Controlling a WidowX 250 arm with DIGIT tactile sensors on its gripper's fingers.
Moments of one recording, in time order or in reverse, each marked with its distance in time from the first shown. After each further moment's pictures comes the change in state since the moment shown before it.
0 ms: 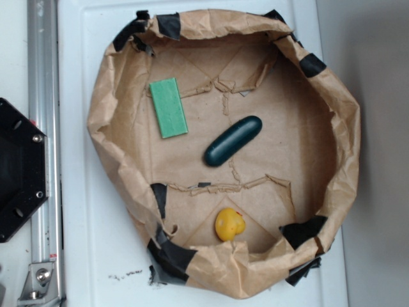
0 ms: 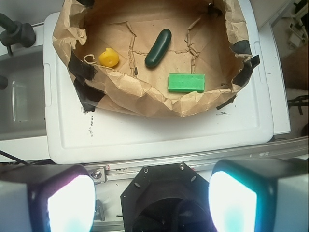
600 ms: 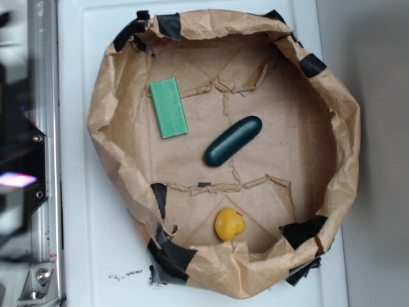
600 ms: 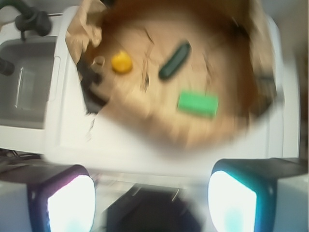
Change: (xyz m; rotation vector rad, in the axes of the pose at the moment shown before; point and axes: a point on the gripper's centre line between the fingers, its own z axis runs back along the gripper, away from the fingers) arm 0.047 0.020 -0.038 -0.012 -0.016 -0.277
